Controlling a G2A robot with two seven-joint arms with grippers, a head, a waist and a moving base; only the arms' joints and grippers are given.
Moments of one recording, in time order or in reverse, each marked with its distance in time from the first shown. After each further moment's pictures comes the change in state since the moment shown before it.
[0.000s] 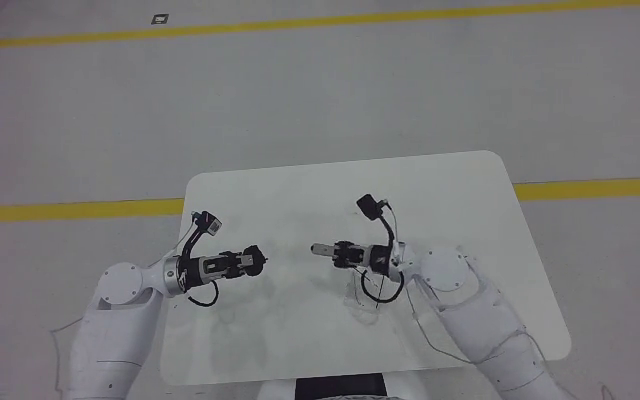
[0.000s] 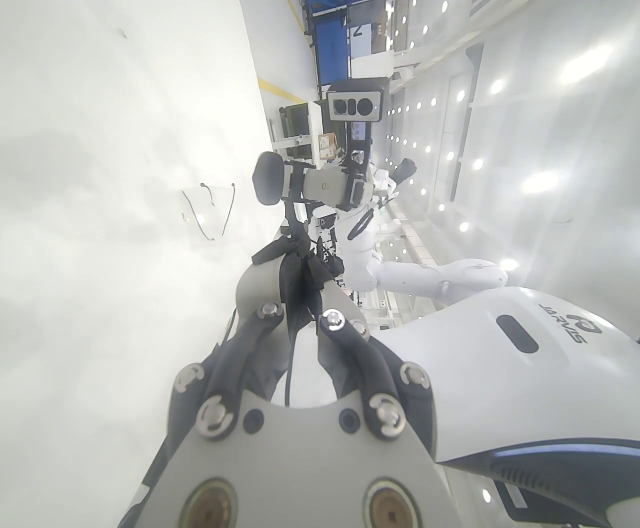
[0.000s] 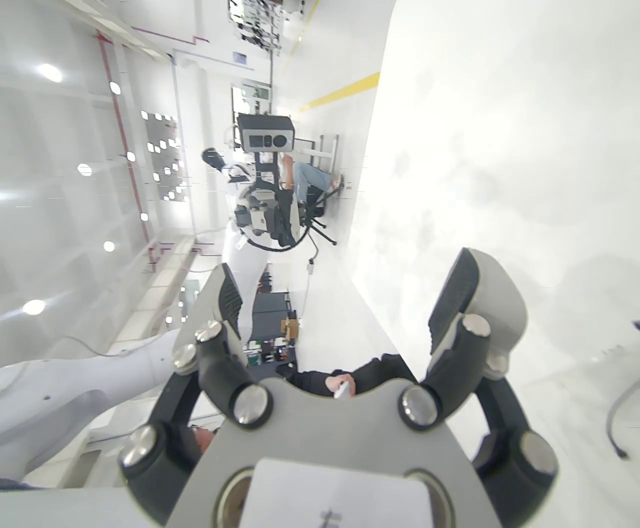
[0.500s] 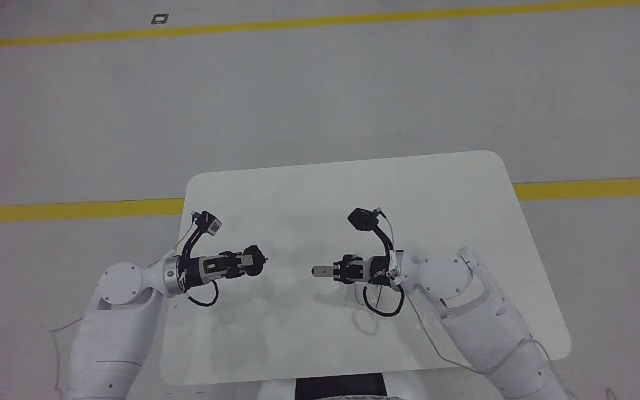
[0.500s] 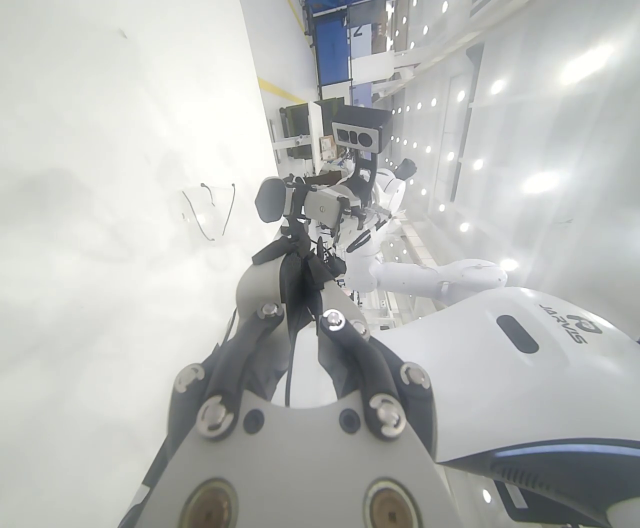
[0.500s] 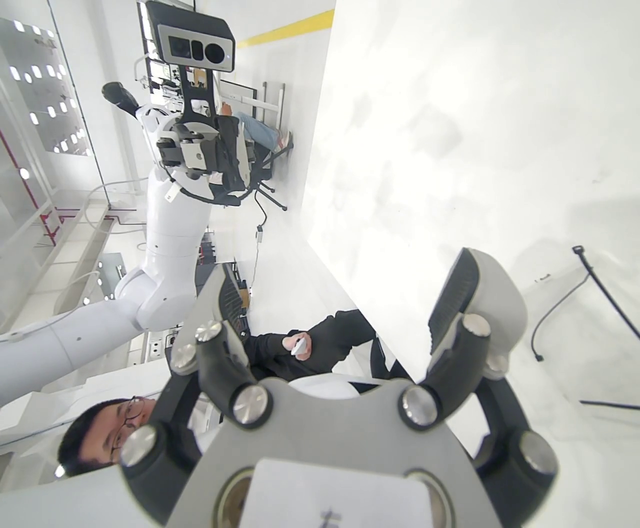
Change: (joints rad) left arm 0.000 0.000 0.000 0.000 0.000 0.000 0.000; right arm -0.008 0.019 -0.025 -0.062 -0.141 0.049 0.116
